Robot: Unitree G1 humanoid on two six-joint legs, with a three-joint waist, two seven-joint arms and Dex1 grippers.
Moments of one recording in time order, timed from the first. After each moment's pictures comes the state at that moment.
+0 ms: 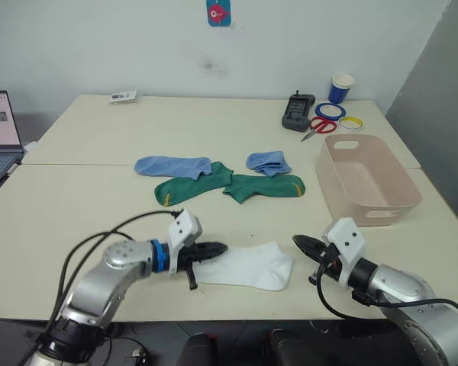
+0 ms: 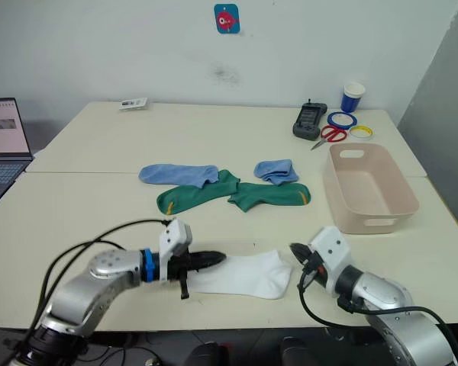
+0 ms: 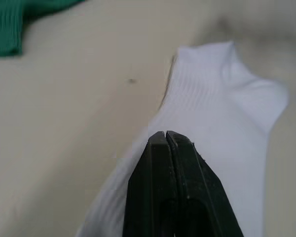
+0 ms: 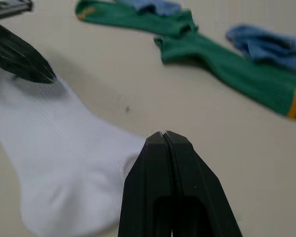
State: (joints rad) left arm -0.21 0.69 -0.11 -0.28 -0.45 0.50 -0.98; right arm 0.04 -0.57 0.08 -0.79 0.39 0.71 0.44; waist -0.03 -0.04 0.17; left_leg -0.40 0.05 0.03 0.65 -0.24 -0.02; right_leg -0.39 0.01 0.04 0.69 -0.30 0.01
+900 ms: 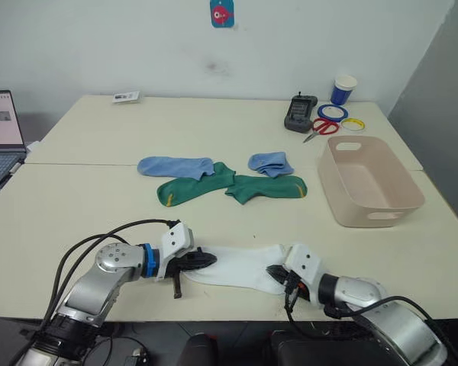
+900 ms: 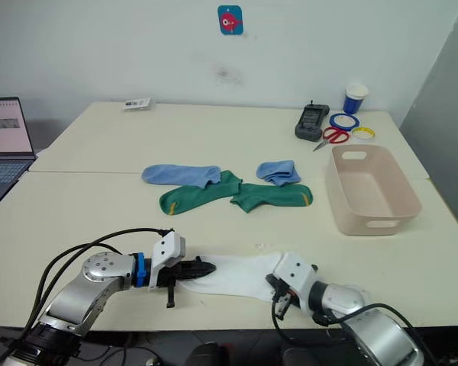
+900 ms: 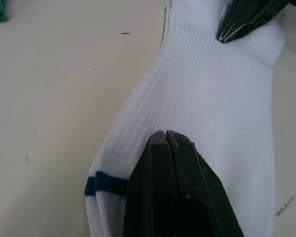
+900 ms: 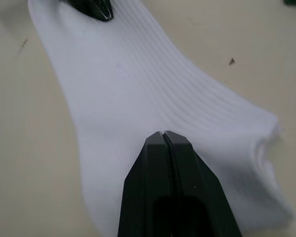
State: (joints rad) left arm -0.16 0.72 -0.17 -0.04 -0.29 0.24 -1.10; right arm 0.03 -0.61 0.37 -0.60 0.20 0.65 0.50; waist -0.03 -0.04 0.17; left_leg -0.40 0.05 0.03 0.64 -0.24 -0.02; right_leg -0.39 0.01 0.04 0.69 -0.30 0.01
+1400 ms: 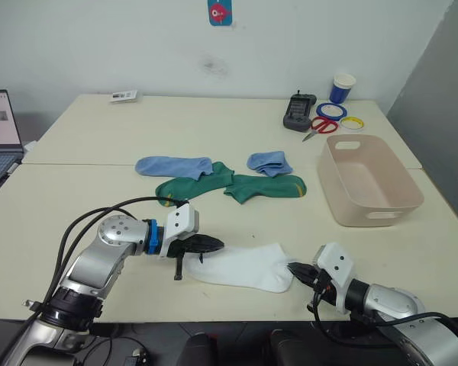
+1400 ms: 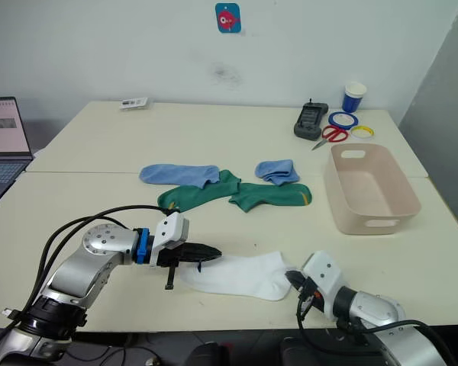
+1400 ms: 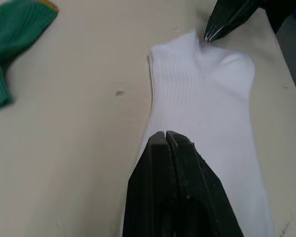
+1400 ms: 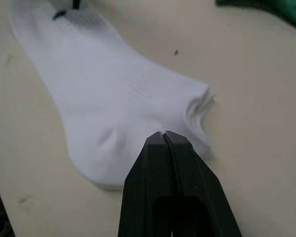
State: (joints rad) left arm -0.34 0.73 -0.19 -0.06 -0.30 0.24 -1.26; right arm 0.18 -0.58 0.16 -0.69 0.30 0.61 0.54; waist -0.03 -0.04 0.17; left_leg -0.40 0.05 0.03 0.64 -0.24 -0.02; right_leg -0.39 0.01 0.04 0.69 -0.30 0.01
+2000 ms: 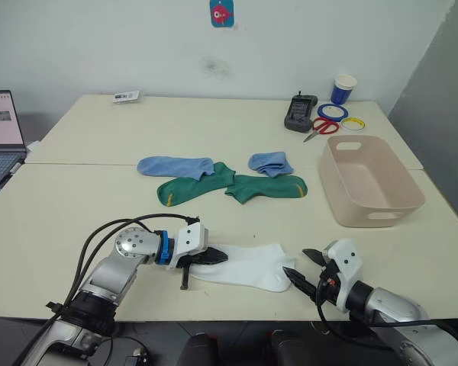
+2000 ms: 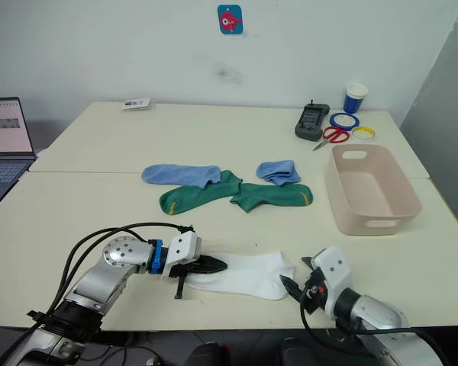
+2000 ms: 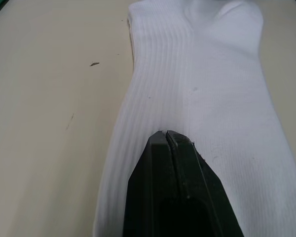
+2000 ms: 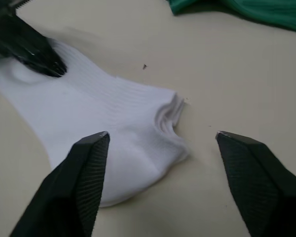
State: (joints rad) left arm -0.31 0.67 -0.26 0.12 -0.17 0.02 -1.23; right arm 0.23 -0.45 0.10 -0.67 0.34 0.68 0.43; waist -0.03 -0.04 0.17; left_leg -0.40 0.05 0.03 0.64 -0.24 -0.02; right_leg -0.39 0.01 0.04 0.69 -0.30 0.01
